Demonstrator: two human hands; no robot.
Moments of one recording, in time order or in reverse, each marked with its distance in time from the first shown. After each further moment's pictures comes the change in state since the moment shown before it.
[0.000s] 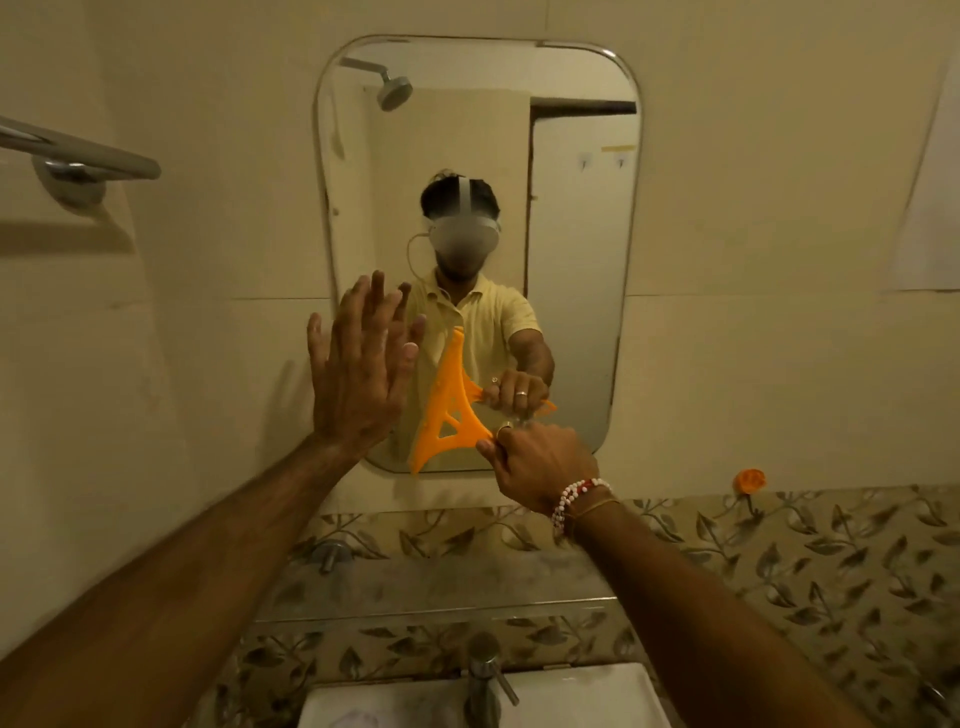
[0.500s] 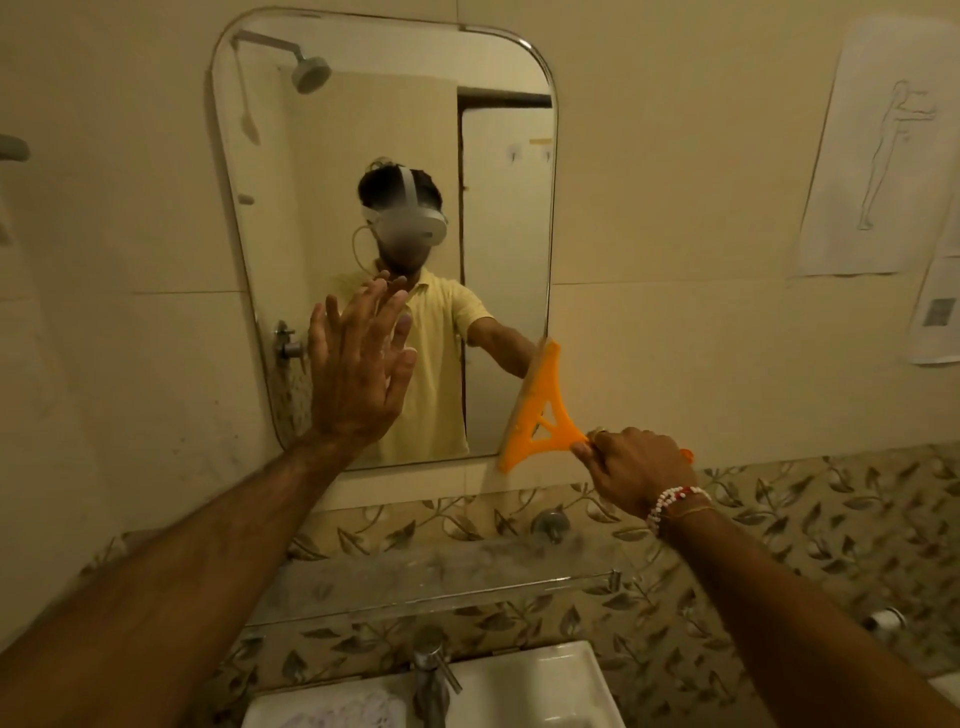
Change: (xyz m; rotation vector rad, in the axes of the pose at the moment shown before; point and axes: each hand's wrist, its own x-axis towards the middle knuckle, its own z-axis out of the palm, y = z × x) left_hand 0.000 0.061 0.044 -0.111 0.024 0.122; right_hand -0.090 0.147 -0.011 -0.156 -0.053 0.245
